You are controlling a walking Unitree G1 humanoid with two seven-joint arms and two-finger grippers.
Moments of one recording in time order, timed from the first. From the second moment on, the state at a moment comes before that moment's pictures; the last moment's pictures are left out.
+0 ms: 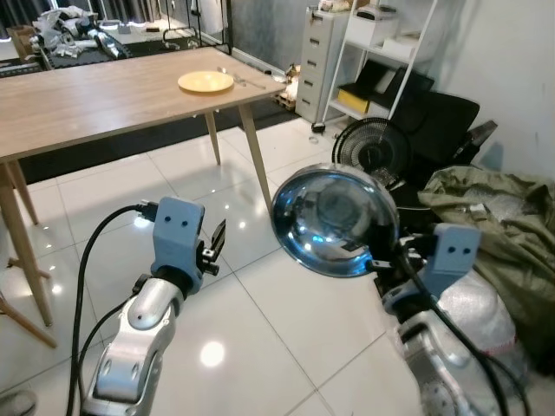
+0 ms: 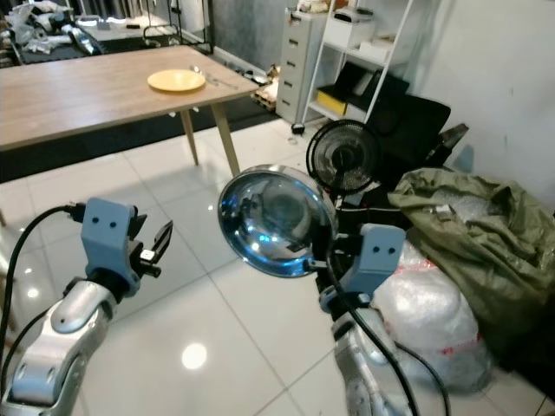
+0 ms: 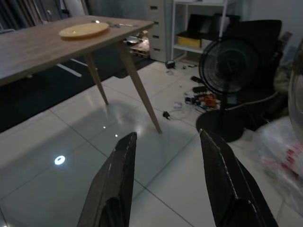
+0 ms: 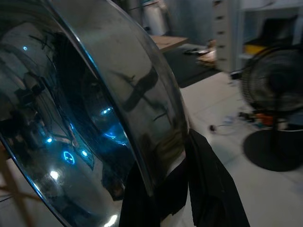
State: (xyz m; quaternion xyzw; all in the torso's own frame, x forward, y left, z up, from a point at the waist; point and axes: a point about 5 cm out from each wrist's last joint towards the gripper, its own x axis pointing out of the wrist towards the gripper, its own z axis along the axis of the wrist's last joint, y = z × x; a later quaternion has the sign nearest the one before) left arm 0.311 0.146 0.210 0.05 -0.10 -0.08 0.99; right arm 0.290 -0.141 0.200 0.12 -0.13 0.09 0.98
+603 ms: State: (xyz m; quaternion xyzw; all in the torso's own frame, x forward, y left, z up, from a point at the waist) left arm 0.311 0.148 0.211 0.06 -0.10 -0.08 0.99; right arm 0.289 -0.138 0.199 0.13 -0.13 0.09 0.98
